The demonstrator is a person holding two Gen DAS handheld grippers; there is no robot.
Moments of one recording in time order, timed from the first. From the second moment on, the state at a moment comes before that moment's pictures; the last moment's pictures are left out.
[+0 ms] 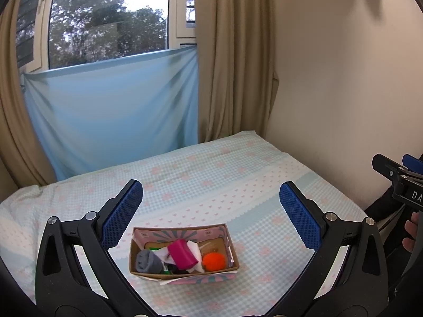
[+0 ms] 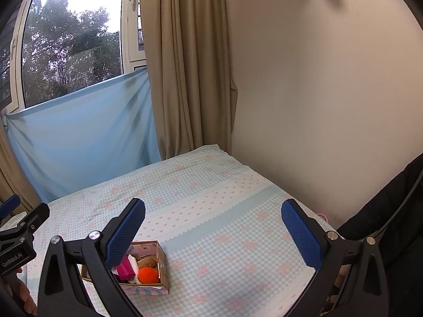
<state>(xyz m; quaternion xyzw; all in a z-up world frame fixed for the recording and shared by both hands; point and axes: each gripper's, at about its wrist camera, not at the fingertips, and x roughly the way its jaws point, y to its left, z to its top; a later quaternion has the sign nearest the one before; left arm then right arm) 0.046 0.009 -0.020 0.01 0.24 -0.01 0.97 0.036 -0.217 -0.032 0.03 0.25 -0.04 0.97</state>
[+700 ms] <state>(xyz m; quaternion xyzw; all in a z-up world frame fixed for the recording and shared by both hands) 0.026 -0.001 -0.012 0.02 0.21 -0.01 0.98 0.031 -0.220 -0.032 0.03 0.24 -0.04 0.97</state>
